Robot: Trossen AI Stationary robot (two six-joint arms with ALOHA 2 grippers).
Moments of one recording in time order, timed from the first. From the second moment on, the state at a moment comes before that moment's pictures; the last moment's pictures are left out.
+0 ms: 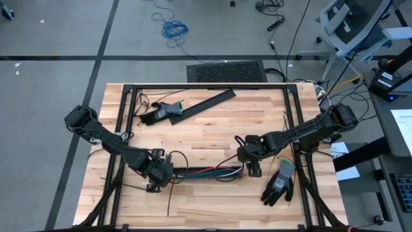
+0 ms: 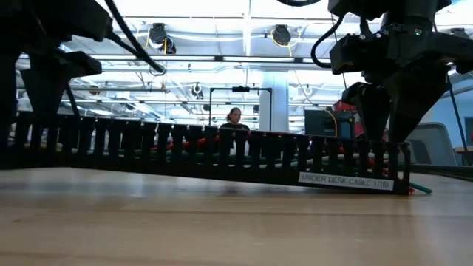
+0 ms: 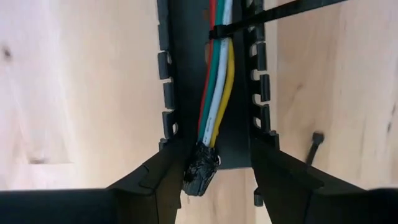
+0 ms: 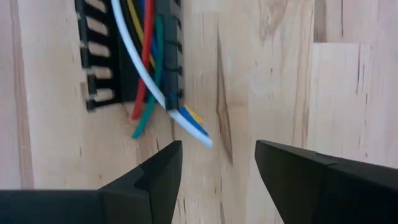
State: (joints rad) left arm -0.55 1.45 0.95 -0.90 -0.08 -0.47; right arm 0.25 1.49 0.89 -0.70 0.02 0.27
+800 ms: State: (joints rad) left arm -0.47 1.41 1.03 -1.08 -0.13 -0.55; right arm 0.23 1.47 0.89 -0.76 0.00 0.28
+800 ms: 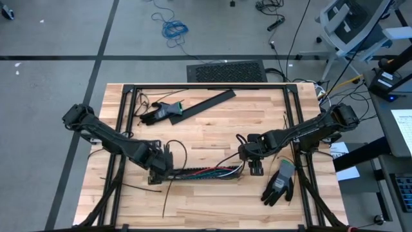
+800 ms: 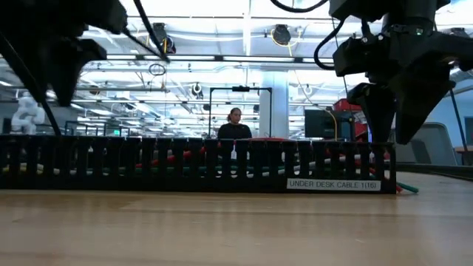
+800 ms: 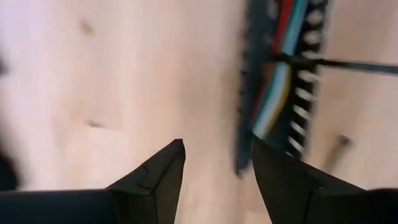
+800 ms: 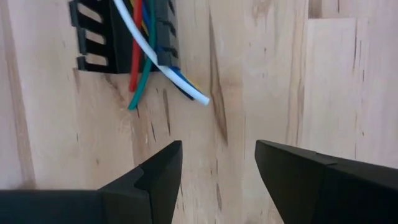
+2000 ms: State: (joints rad) left arm -0.48 1.37 0.86 -0.84 -0.38 -0.58; right arm 0.19 1.69 0.89 -0.03 0.04 0.66
